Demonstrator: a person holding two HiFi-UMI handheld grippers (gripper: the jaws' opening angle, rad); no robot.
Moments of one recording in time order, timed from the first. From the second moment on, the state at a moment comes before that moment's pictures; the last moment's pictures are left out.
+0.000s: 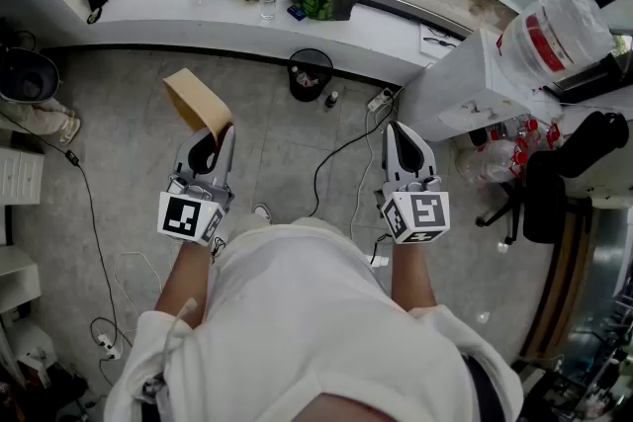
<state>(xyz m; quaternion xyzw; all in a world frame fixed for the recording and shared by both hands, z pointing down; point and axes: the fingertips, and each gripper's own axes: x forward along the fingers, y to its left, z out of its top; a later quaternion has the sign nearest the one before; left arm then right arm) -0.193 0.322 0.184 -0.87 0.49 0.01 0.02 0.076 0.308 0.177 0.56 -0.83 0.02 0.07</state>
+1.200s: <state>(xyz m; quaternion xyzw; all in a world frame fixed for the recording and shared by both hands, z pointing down) -0.249 0.310 0.239 -0.90 0.44 0.02 -0.04 -0.019 0.310 0.206 0.54 -0.84 0.07 0.10</state>
